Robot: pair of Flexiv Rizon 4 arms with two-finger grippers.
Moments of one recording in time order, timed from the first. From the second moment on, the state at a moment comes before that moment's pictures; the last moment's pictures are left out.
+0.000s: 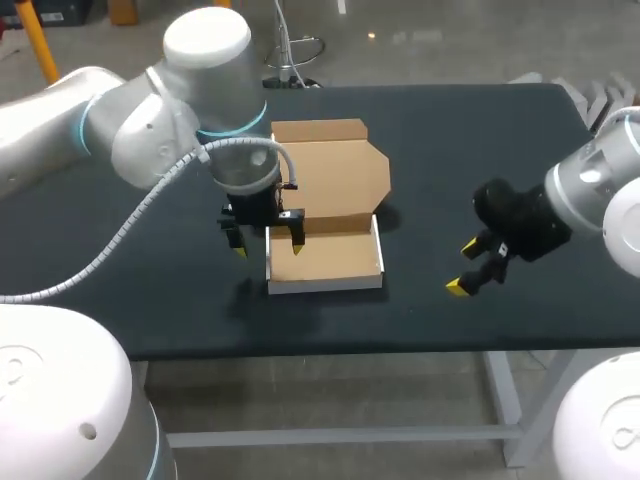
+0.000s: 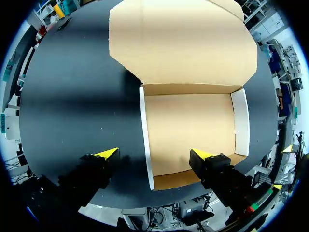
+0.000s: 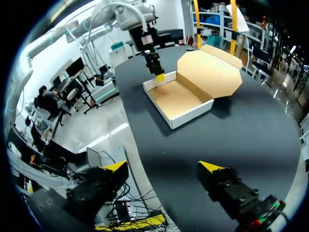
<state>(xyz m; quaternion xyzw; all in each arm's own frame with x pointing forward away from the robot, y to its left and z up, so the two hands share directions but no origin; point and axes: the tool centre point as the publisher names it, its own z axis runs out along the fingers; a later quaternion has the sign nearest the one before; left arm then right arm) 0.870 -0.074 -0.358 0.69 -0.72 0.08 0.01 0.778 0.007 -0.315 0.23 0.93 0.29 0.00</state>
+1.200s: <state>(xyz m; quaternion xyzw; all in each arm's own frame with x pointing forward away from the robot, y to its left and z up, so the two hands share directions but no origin) 0.744 0.016 -0.226 0.64 -0.73 0.23 0.09 0.772 -0.022 -0.299 0.42 0.87 0.28 -0.03</state>
